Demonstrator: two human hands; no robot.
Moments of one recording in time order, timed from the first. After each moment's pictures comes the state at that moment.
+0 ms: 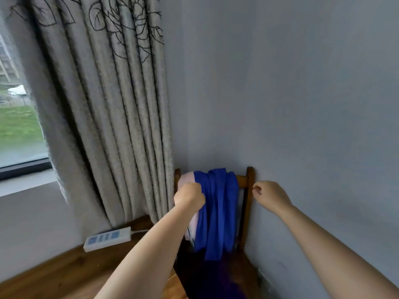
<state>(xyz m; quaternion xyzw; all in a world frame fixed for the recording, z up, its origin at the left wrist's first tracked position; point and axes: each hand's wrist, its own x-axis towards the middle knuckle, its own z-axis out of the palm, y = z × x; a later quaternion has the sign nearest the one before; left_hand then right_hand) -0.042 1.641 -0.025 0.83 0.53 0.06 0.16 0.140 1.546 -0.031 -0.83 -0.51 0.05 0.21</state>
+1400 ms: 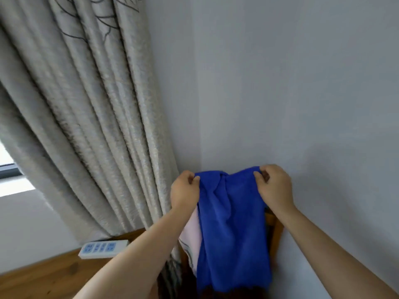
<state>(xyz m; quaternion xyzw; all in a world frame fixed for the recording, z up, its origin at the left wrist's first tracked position) 0.058 1.777 -0.033 0.59 0.60 0.43 0.32 0.237 1.733 -0.033 -0.70 -0.54 0.01 0.47</state>
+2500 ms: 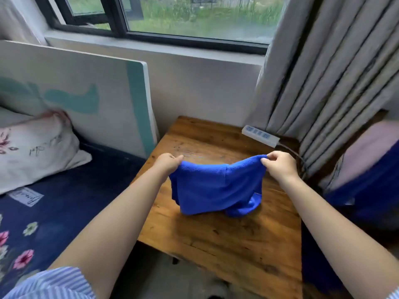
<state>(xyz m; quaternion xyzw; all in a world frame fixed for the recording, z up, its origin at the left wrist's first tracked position) -0.426 1.454 -0.129 0.27 0.85 0.27 0.36 -0.188 1.563 -0.146 -0.61 -0.68 0.32 0.25</state>
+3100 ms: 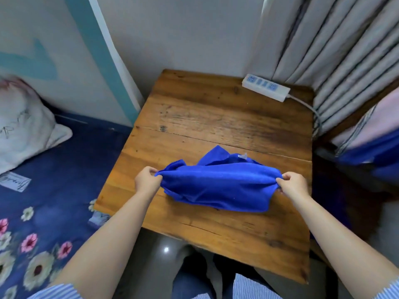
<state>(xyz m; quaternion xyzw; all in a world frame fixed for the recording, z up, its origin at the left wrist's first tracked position) -0.444 1.441 -0.265 0.18 0.90 0.25 0.31 -0.131 1.571 -0.315 -0.75 -0.53 0.39 0.08</state>
